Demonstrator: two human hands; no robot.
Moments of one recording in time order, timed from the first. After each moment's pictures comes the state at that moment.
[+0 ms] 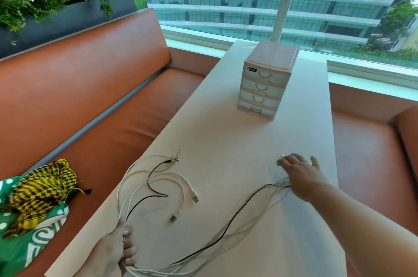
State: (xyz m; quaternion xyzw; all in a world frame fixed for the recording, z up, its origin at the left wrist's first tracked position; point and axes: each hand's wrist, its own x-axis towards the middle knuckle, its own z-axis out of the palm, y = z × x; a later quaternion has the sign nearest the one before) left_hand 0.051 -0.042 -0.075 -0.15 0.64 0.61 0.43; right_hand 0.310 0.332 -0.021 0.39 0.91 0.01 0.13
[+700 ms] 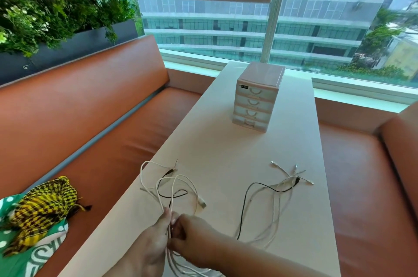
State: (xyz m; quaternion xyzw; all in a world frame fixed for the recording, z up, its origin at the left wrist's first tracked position) left_hand 0.125 0.020 0.008 0.00 0.58 0.65 0.49; right_hand 0.206 0.094 0.035 0.21 0.87 -0.44 0.09
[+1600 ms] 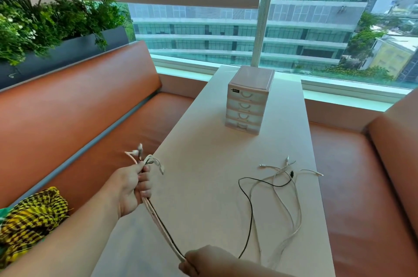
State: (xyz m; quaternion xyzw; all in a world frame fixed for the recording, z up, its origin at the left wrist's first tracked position) left_hand 0.031 0.061 0.077 0.01 0.60 0.64 0.48; right_hand 0.241 0.105 -0.008 0.22 0.88 -0.37 0.20
